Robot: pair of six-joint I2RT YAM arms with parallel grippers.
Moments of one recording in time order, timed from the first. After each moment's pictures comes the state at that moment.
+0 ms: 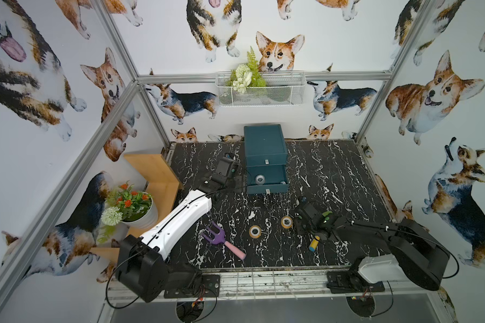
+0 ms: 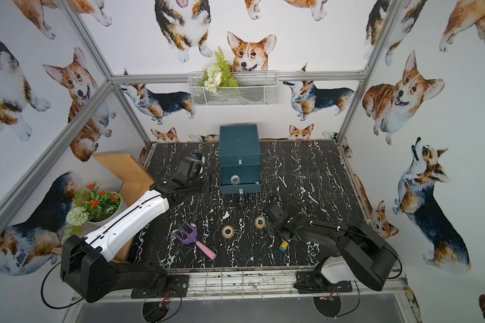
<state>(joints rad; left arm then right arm) -0.48 1.36 1.13 -0.60 -0.17 -0.36 0.73 1.36 0.53 -0.25 0.24 0.54</state>
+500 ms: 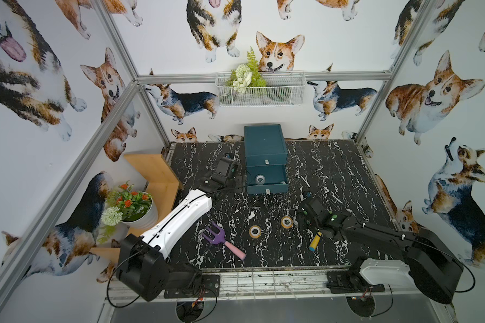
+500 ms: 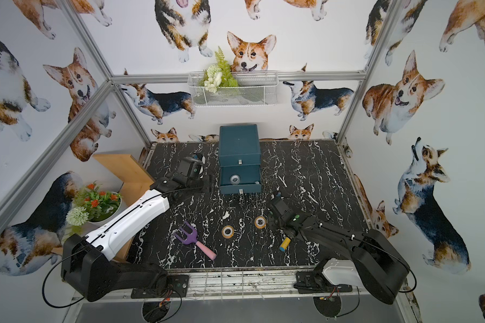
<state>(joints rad) -0.47 1.36 1.13 -0.60 -0.15 -0.36 0.69 1.24 0.57 -0.32 0.23 0.54</state>
